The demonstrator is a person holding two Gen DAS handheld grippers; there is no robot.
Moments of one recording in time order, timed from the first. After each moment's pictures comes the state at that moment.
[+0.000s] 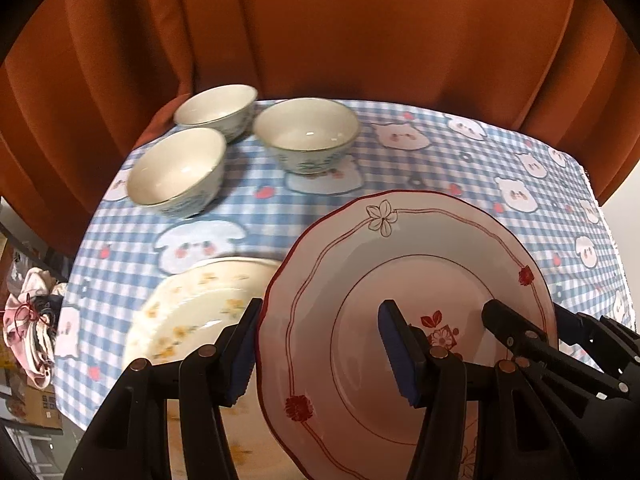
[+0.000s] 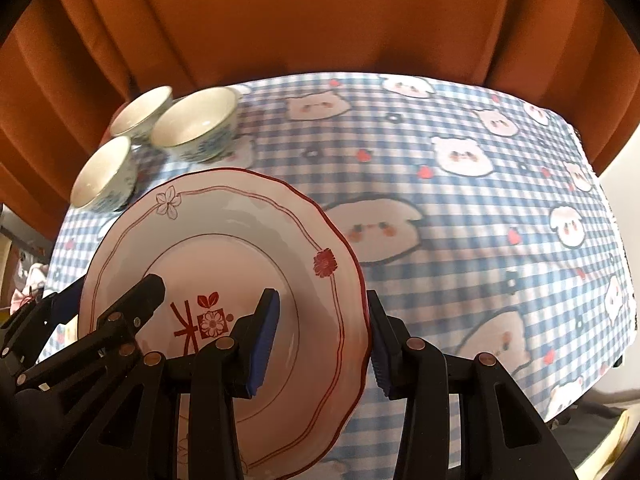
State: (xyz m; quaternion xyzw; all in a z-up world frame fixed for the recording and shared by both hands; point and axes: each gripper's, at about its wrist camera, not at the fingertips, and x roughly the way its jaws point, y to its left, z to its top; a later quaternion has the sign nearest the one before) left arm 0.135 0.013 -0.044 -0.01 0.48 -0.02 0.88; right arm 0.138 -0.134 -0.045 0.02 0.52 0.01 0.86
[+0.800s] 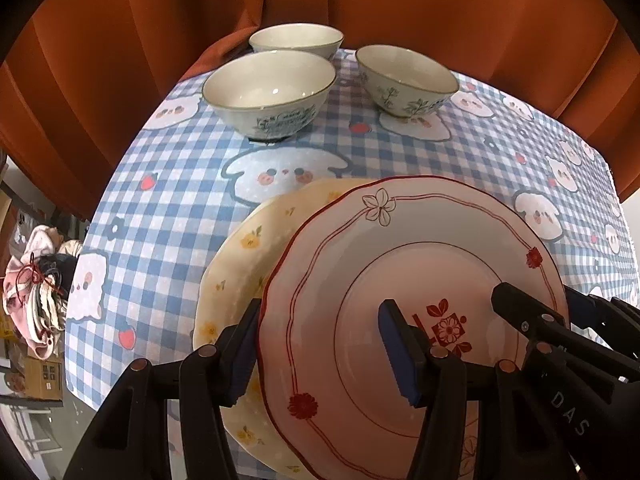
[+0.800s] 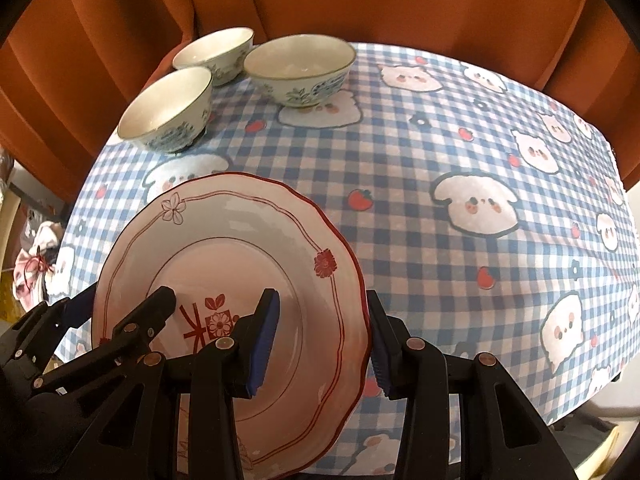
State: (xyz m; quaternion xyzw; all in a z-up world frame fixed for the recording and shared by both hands) left arm 0.117 0.106 -0.079 -0.04 0.53 0.00 0.84; right arm 0.130 -0.031 -0.076 -0.01 0.56 0.04 0.83
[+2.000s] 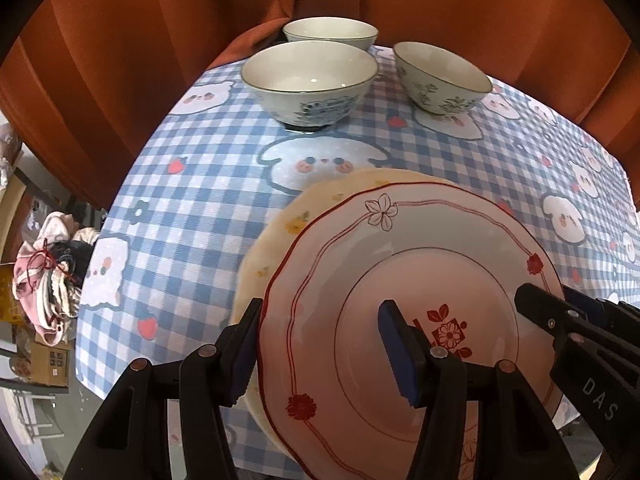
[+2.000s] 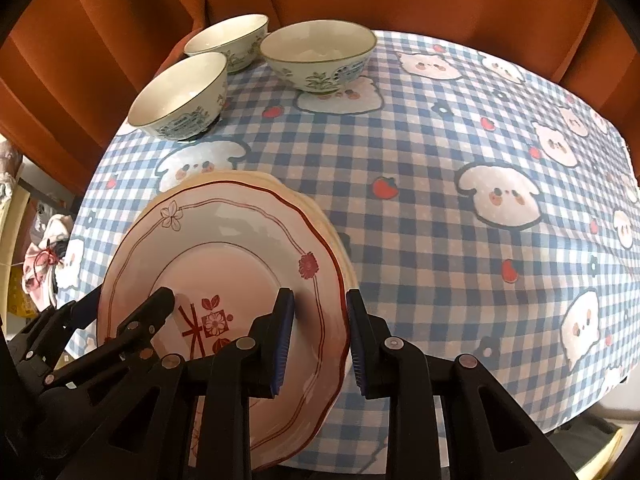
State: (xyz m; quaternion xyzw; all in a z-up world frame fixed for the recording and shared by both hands) left arm 0.114 0.125 -0.086 -0.03 0.54 0.04 0.84; right arm 0.133 -0.022 -0.084 0.00 0.57 0.07 0.82
